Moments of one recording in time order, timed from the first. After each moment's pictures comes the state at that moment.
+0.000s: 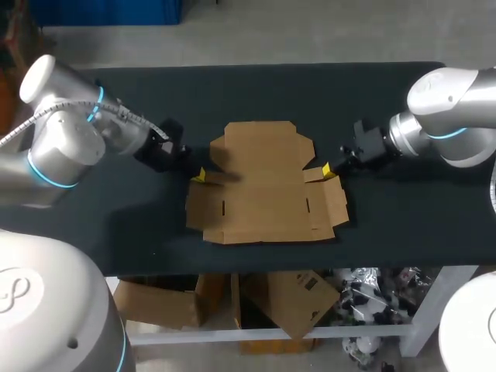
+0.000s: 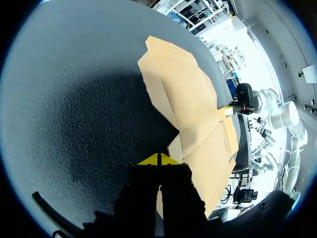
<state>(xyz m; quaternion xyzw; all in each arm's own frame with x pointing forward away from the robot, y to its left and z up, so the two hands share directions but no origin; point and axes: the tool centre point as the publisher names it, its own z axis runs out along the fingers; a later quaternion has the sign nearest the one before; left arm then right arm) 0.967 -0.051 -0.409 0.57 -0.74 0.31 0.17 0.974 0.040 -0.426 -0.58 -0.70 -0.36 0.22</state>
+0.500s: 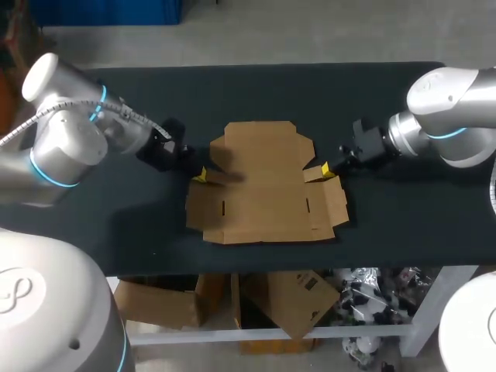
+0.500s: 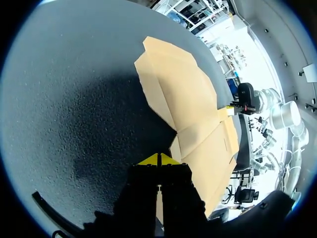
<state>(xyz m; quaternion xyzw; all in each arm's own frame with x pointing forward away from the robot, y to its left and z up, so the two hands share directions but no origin) 0.967 -0.054 -0.408 0.57 -0.74 0.31 0.16 0.973 0.044 -0.423 -0.57 -0.70 -0.36 0.22</state>
